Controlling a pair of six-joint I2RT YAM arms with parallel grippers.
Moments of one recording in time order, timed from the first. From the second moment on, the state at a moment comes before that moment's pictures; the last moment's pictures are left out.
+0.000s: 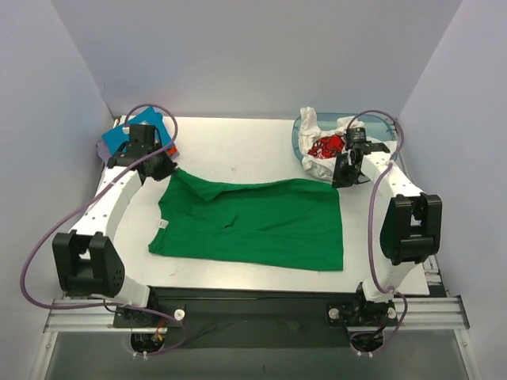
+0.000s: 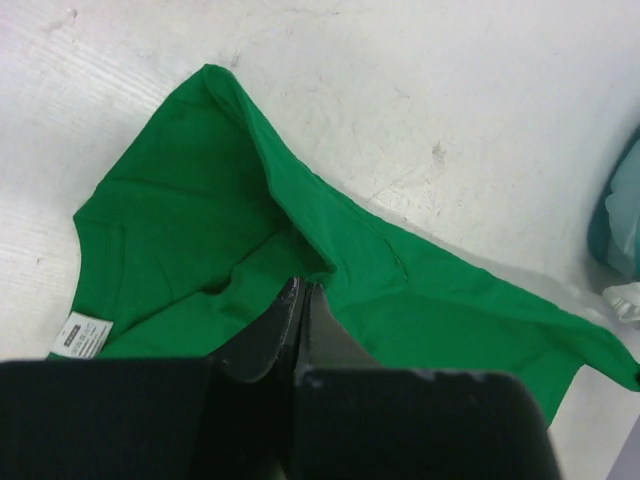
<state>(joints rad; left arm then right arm) -0.11 1.54 1.34 -0.63 -0.01 -0.67 0.07 1.77 1.36 -0.72 0.00 0.26</state>
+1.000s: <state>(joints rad) -0.09 1.01 0.92 -0.73 -0.02 -0.84 0.18 1.48 0.98 -0.72 0.16 0.32</state>
